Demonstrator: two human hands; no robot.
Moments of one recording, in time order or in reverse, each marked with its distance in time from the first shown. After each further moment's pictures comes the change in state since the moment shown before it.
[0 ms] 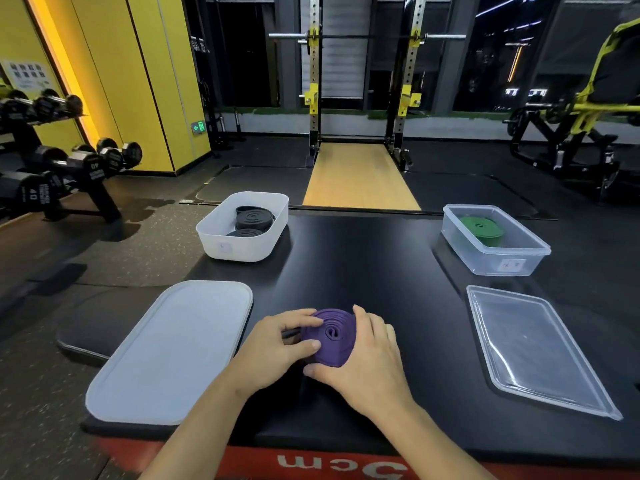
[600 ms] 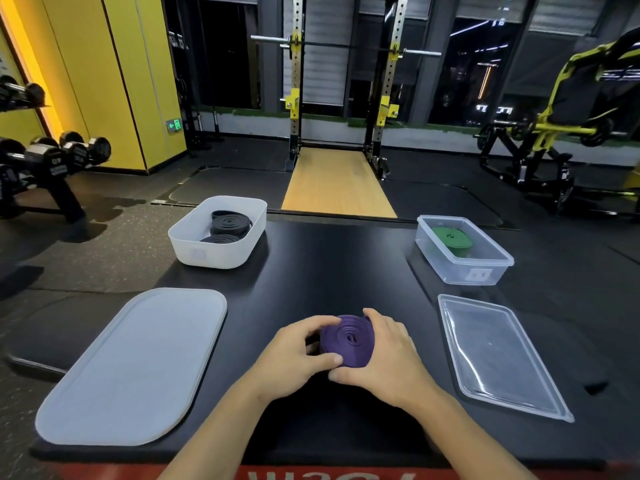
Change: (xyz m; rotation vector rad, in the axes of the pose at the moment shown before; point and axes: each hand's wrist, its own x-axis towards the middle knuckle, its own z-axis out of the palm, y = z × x) left_hand 0.026 0.009 0.054 -0.093 -0.164 0.038; right_hand 0.020 0.048 -0.051 -0.084 -0.131 0.035
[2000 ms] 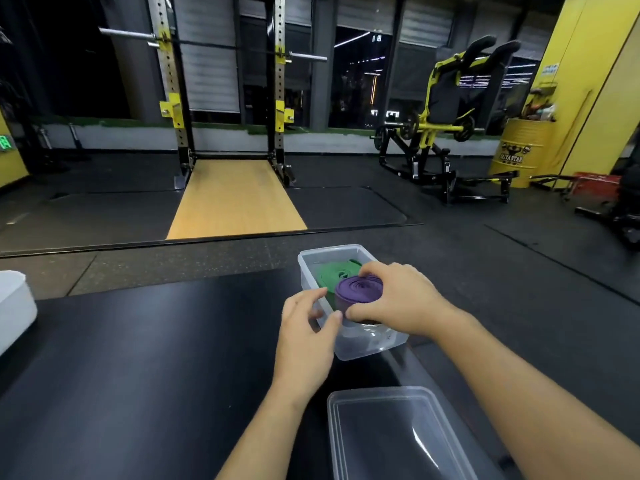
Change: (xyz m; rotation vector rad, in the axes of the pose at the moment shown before) left_hand 0.305 0.042 0.189 -0.134 0.221 0.066; right_hand 0.204 0.199 -0.208 -0.247 0.141 0.163
